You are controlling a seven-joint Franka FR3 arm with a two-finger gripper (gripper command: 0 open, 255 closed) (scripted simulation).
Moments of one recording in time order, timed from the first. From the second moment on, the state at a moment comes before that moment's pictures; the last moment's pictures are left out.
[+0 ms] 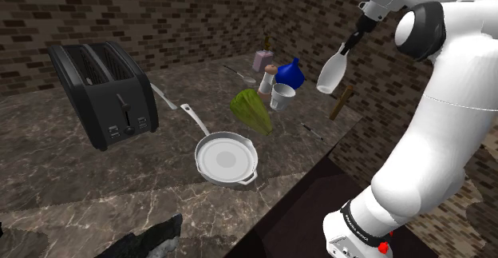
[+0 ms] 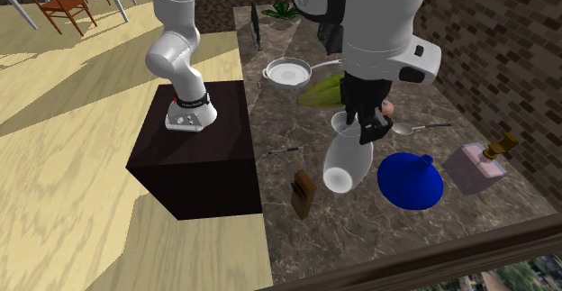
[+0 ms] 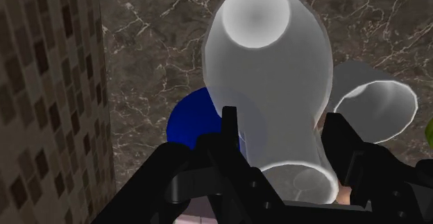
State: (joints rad) arm -0.23 0.34 -0.70 -1.42 0.36 1.76 -1.16
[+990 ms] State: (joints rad) arm 0.07 -0.11 -0.57 -1.91 0.04 1.94 -0.72
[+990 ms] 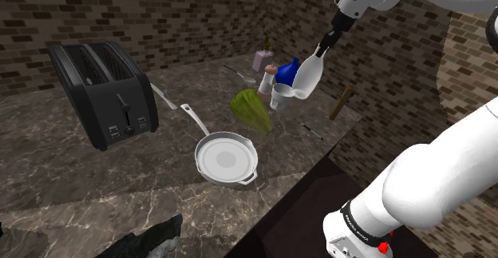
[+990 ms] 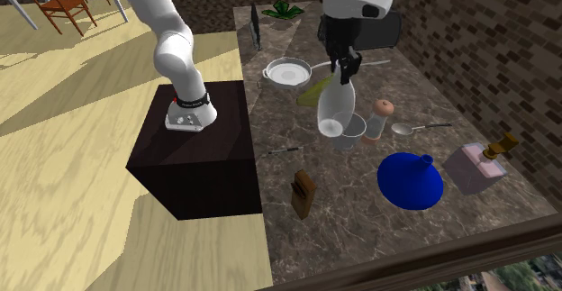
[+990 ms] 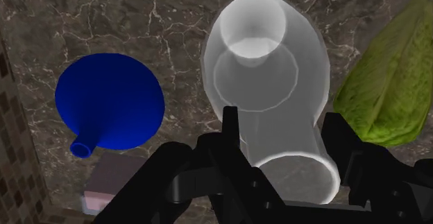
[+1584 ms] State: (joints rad) arm 0.14 -0.25 -0.41 -2.06 -0.04 1.97 -0.46
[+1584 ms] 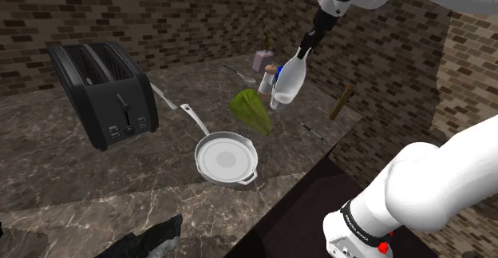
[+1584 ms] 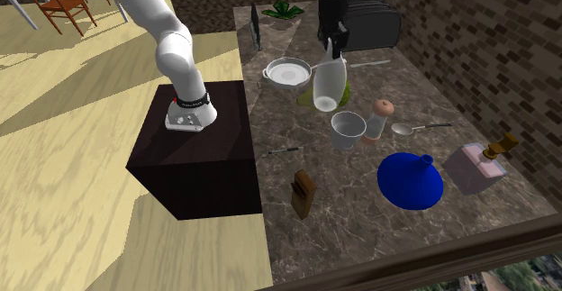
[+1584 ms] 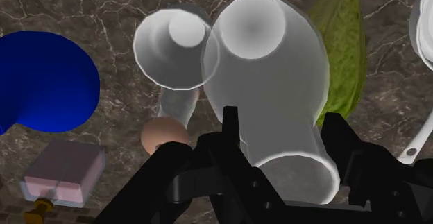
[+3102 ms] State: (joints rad) arm 0.35 -0.17 -0.04 -2.00 -0.03 1.99 0.10
